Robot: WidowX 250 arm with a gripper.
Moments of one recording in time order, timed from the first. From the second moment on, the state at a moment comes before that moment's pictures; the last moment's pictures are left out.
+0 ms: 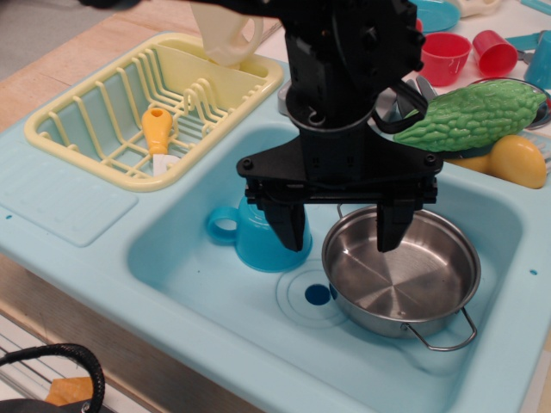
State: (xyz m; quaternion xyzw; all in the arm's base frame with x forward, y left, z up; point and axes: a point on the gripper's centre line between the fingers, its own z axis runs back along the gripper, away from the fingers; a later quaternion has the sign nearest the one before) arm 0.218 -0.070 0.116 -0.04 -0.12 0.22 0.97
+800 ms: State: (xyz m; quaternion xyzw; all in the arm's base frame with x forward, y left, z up) arm 0.214 -0.065 0.079 -0.07 -0.09 0.25 0.96
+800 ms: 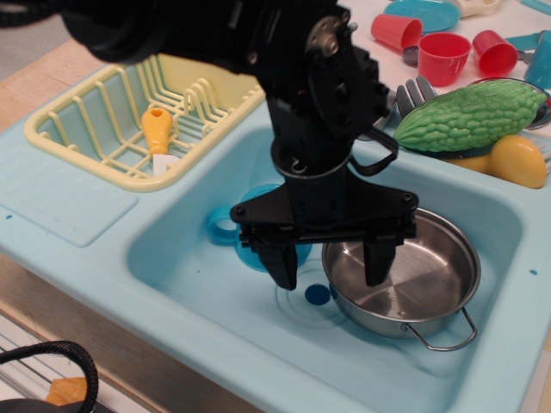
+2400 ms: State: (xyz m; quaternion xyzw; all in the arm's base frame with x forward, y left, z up) arm 0.179 -0.031 0.122 -0.07 -0.15 0.32 0.93
